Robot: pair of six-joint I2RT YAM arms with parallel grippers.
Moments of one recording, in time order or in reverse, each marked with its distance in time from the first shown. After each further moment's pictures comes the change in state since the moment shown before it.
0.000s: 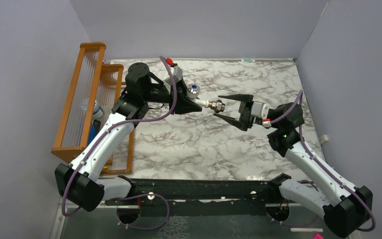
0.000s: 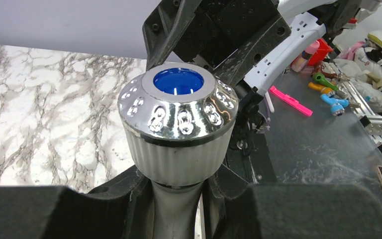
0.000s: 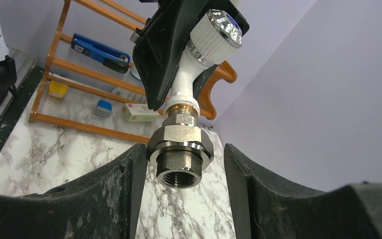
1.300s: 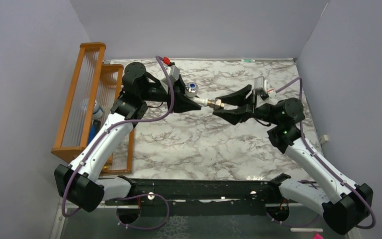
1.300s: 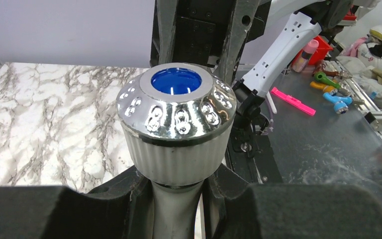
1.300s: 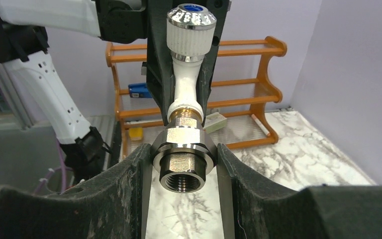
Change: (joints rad) left arm 0.010 -0.003 -0.002 0.066 0.022 -0.016; right arm 0.011 0.041 0.060 -0.002 0.050 0.536
